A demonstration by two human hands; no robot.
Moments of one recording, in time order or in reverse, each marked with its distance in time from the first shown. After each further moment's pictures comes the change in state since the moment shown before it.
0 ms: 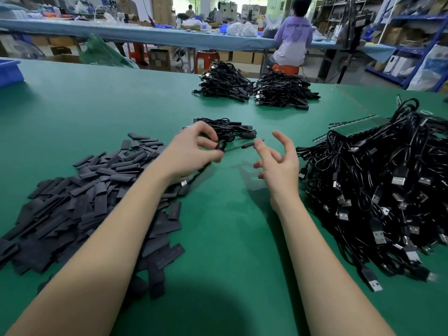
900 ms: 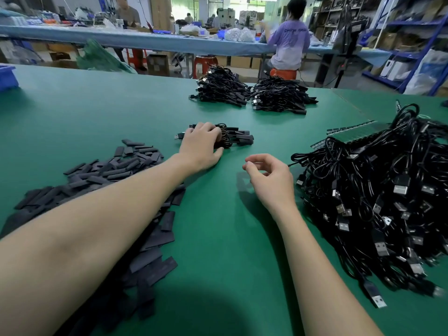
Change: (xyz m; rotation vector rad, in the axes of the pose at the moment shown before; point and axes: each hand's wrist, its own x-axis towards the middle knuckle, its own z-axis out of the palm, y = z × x) left_hand 0.095 -0.038 0.032 0.901 0.163 0.318; right_hand 0.007 0.012 -0.005 -0.408 -0.064 -0.086
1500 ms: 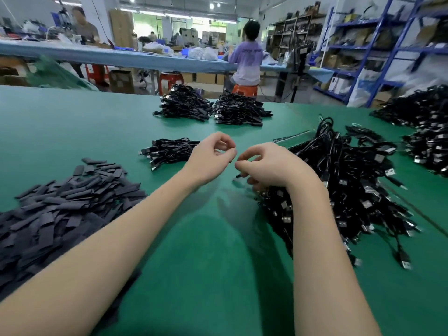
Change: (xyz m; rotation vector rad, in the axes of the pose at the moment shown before) left_hand -0.027 0.120 -0.050 -1.021 -0.046 -0.123; right_hand 0.002 -0.091 -0.105 -0.528 -0.359 0.120
